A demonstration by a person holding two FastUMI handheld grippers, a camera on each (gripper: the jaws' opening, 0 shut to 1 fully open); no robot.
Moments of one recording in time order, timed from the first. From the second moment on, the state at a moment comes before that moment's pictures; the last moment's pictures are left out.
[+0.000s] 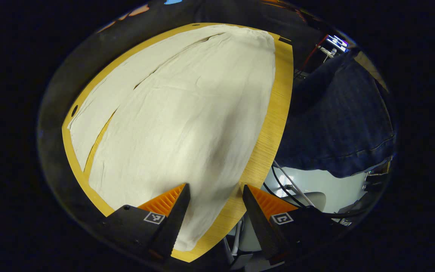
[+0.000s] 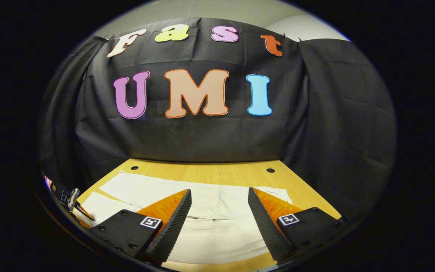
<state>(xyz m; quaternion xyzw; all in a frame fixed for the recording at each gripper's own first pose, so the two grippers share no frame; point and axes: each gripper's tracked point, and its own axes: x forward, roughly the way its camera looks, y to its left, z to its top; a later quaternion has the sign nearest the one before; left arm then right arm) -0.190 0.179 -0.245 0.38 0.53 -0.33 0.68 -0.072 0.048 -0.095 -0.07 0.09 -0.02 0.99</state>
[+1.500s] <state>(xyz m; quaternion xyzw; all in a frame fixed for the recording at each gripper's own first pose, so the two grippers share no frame) -0.156 0.196 -0.252 0.42 0.62 -0.25 0.61 -0.068 0.020 -0.236 -0.26 0.30 0.24 0.89</state>
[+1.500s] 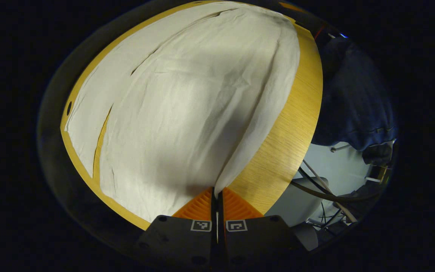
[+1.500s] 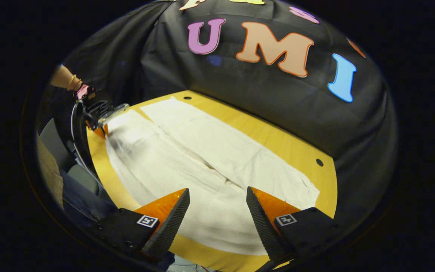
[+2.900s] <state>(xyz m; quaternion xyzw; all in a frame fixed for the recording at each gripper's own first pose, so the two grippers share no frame) -0.157 0.197 -0.254 0.44 0.63 -0.23 0.60 -0.123 -0.072 -0.364 -0.43 0.53 0.36 0.63</state>
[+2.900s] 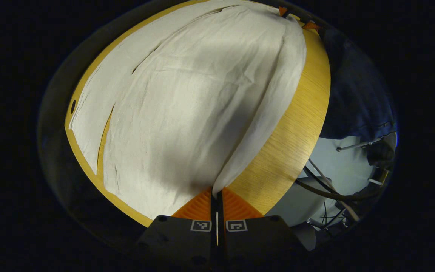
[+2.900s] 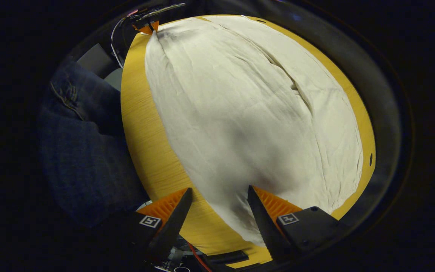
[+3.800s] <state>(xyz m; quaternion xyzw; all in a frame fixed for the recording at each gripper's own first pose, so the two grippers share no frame) -0.160 0.196 -0.255 0.43 0.63 -0.24 0.60 -0.110 -0.079 -0.361 -0.45 0.53 0.30 0.66</state>
